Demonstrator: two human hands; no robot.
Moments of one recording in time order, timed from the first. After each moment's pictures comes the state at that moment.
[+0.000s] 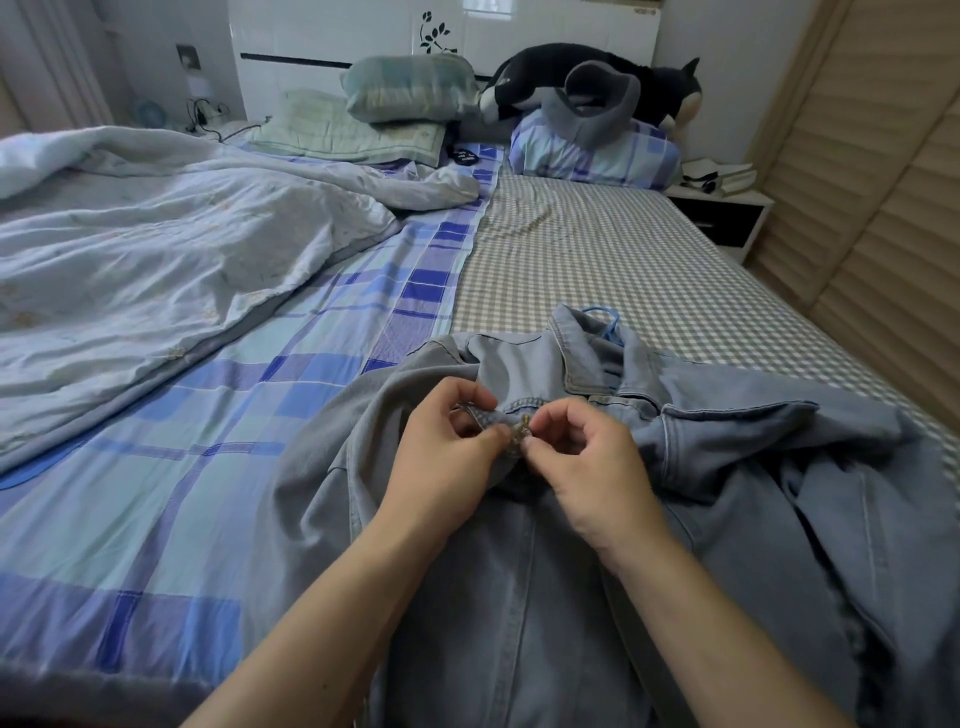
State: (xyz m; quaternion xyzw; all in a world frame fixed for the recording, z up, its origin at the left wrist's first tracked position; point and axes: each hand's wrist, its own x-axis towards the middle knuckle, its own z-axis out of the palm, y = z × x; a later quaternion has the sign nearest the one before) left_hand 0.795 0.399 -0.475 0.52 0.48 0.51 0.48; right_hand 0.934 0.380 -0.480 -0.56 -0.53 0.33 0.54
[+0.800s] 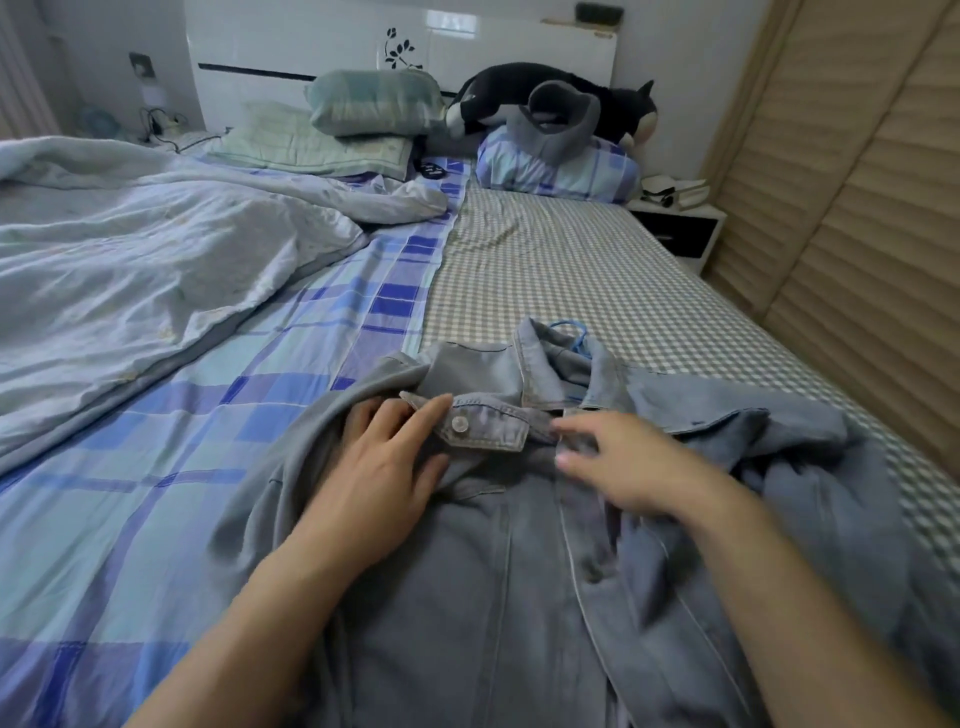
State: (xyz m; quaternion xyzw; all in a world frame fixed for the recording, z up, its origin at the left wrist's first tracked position) left_hand 0.747 0.433 -0.511 0.82 0.49 0.31 0.05; right_hand 1.007 0.396 -0.442 -0.71 -0.68 0.17 0.09
